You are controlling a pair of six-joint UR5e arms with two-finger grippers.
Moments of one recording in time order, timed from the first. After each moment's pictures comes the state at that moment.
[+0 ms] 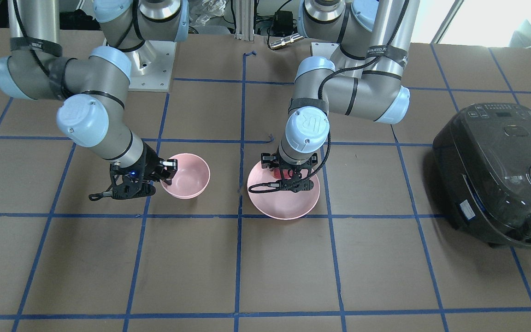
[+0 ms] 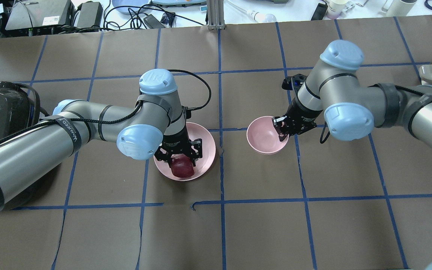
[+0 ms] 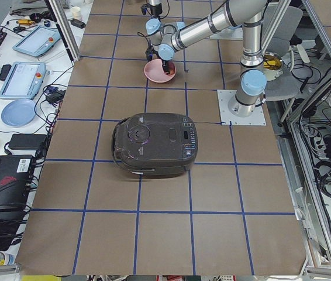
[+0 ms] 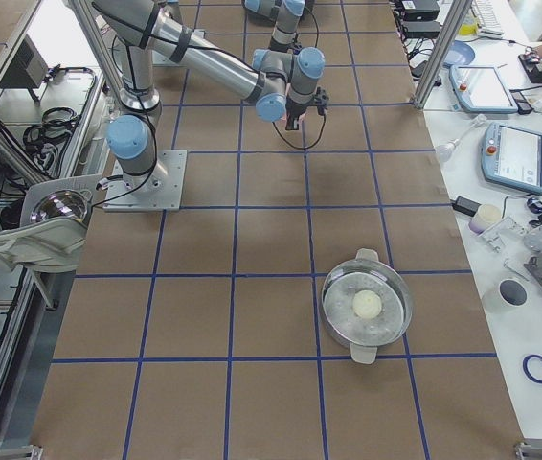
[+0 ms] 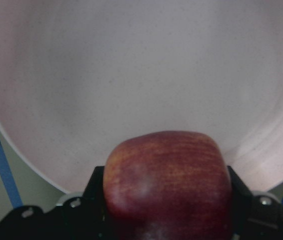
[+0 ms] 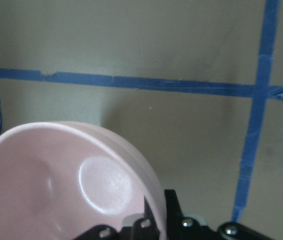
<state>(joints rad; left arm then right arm) -1.80 -1.91 -1.90 -1.16 1.49 -0.24 1.56 -1.32 2.01 -2.15 -1.32 -0.10</state>
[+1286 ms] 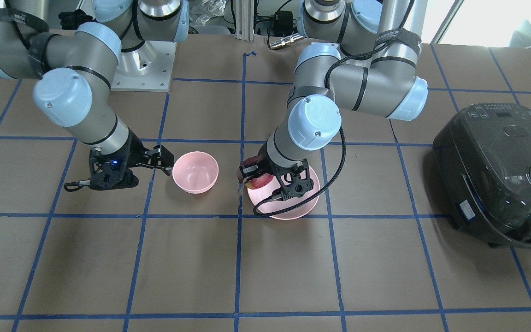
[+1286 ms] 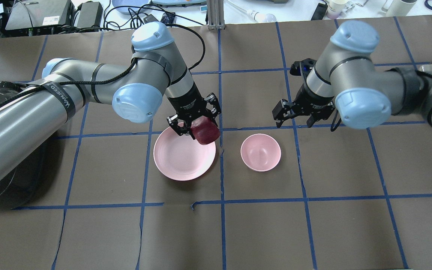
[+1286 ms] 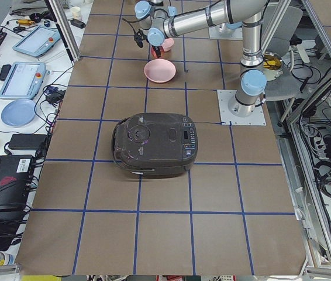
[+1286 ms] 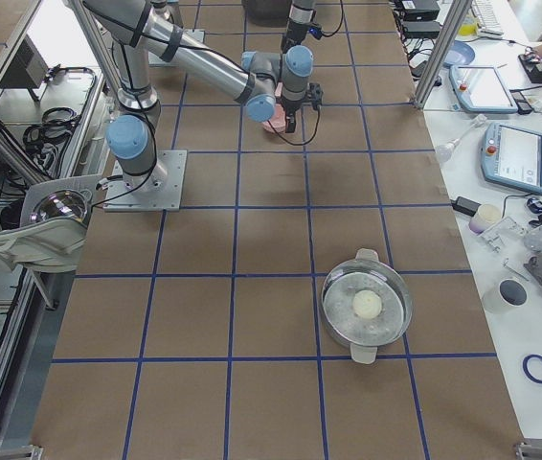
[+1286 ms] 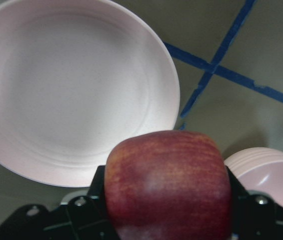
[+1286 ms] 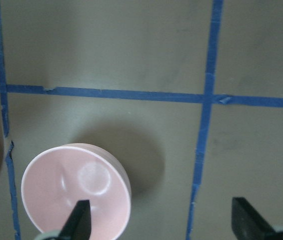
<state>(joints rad) -1.82 -1.93 -1.69 -1.21 1.25 -0.73 1.53 -1.40 1.84 -1.91 -1.45 -0.09</state>
